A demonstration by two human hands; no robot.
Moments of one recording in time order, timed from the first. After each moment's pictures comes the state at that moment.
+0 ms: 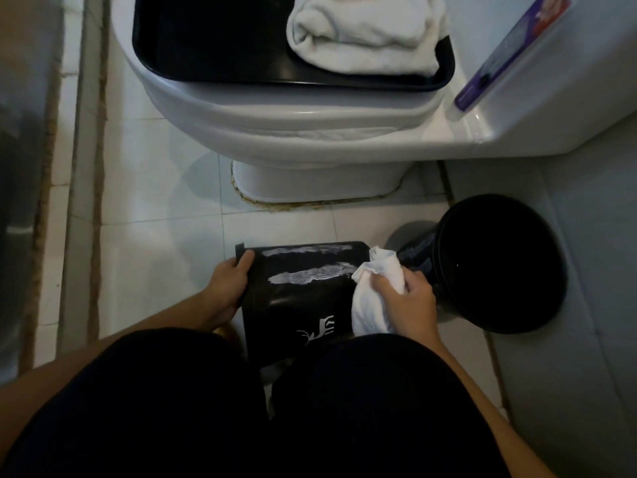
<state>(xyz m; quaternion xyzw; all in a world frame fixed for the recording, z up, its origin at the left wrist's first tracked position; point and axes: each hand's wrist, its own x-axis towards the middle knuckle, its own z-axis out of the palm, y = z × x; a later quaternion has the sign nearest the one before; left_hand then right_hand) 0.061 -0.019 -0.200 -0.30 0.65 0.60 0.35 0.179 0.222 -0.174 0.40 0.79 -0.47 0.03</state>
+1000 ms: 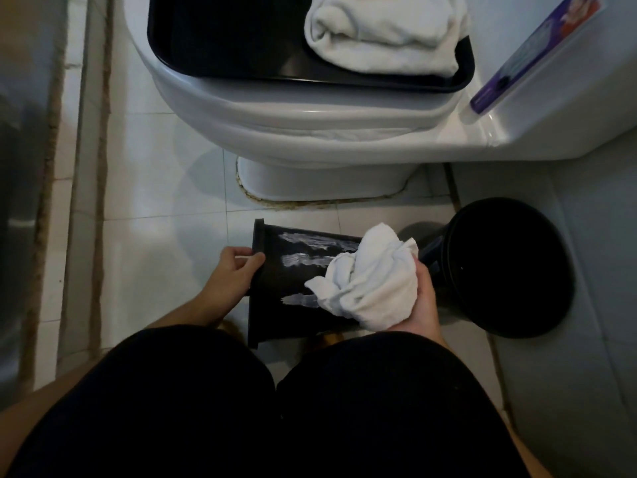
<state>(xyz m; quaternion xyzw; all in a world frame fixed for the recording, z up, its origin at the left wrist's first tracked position) 0.060 -0.032 -0.187 -0.20 0.75 0.52 0.35 0.158 0.202 -0.158 0.42 0.17 -0.89 0.09</state>
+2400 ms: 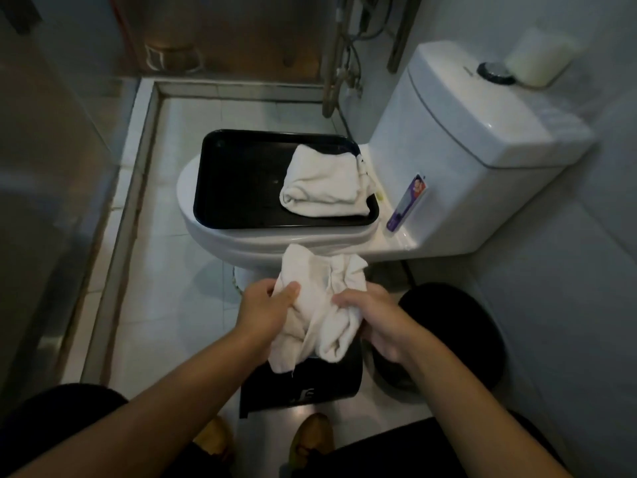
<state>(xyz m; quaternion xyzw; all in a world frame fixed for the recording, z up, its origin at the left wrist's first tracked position) 0.059 0.038 -0.005 -0.12 0.76 0.60 0.21 0.111 0.203 0.010 0.31 0.61 -0.71 0.15</state>
